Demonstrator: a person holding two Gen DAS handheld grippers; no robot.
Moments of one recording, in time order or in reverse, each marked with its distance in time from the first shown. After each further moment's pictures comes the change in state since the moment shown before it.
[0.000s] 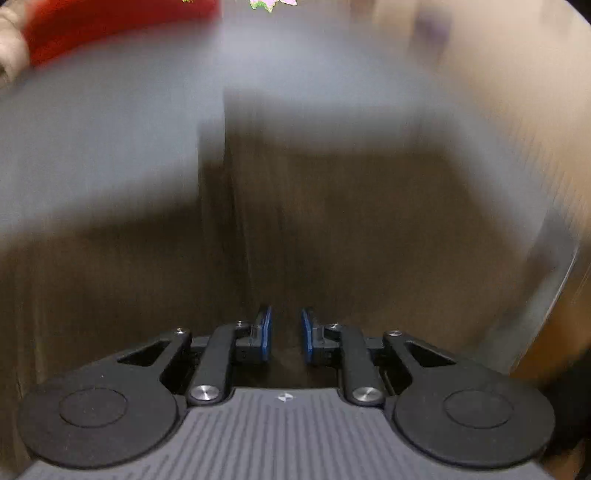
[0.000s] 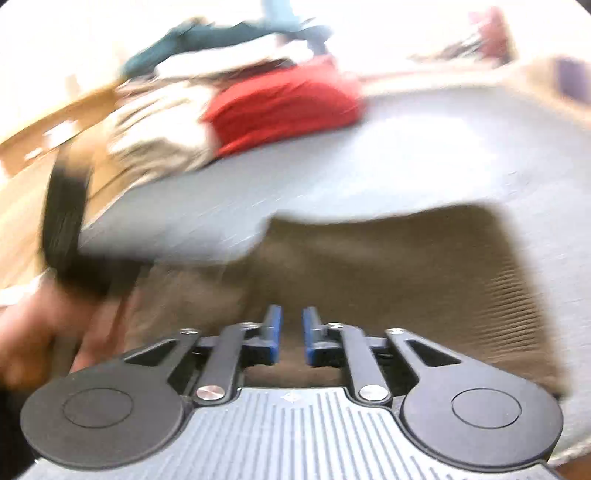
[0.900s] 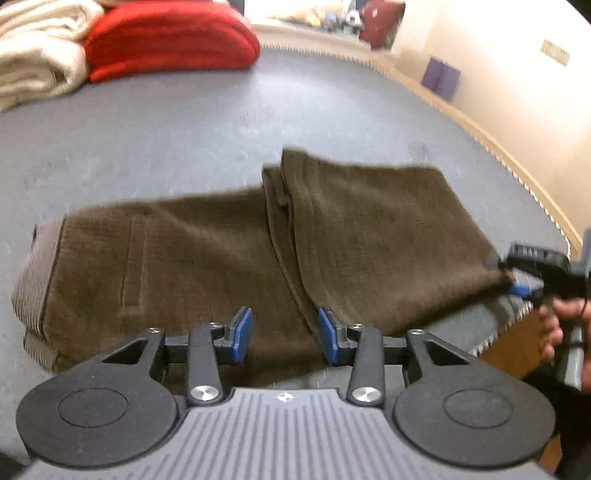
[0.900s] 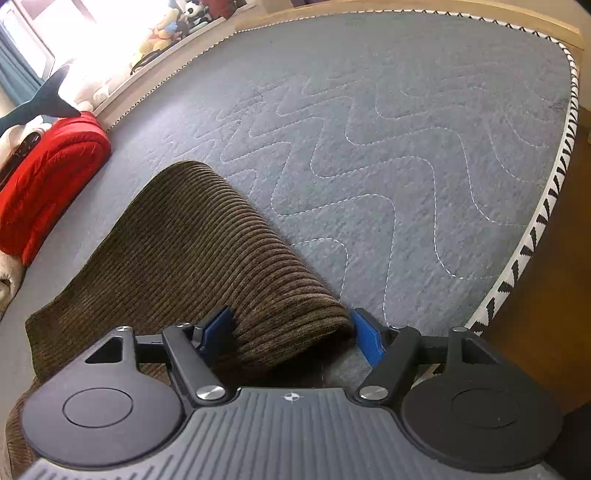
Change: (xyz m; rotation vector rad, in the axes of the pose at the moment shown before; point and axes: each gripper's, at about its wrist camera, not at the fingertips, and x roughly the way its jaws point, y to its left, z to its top) left arm -0.110 0.024 -0.055 -0.110 -0.193 0.020; right arm 0.035 -0.121 -0.044 0.593 0.080 -0.353
